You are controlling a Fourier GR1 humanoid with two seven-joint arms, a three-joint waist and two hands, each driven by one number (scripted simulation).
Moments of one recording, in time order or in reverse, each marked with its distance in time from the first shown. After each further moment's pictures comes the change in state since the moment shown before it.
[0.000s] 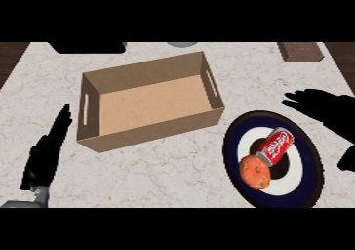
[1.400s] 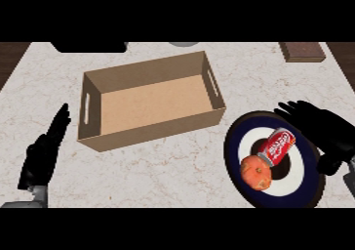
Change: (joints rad) left arm 0.005 -0.087 0.108 -0.026 -0.094 -0.110 0.022; right arm 0.121 0.309 -0.151 0.082 0.447 0.022 -0.002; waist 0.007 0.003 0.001
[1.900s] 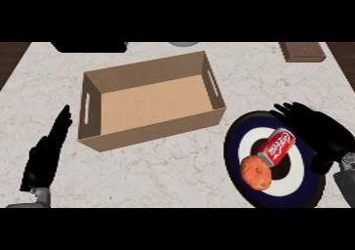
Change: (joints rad) left arm 0.012 -0.044 0.027 -0.007 -0.040 -0.024 -0.009; right arm 0.007 0.093 -0.056 0.056 0.107 -0.024 -0.061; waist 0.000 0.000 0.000
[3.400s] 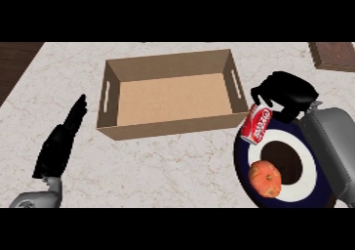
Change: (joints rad) left arm -0.074 -0.052 -0.019 -0.026 -0.050 -0.074 0.017; right arm -0.425 0.157 -0.068 0.485 0.069 -0.189 -0.367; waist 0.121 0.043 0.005
